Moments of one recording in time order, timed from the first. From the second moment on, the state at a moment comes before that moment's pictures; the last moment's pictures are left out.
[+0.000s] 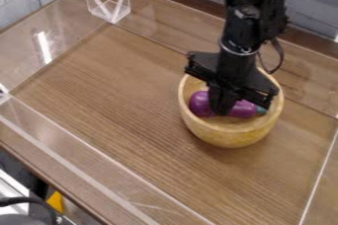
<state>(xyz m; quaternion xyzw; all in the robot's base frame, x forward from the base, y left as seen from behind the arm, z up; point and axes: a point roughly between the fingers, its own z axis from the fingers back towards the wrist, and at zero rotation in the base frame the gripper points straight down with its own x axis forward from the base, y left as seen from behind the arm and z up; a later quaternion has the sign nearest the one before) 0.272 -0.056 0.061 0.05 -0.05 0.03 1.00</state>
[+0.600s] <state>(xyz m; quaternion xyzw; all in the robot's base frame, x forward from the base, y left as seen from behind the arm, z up) 0.300 -0.065 0.041 0.06 -0.04 0.07 1.00</state>
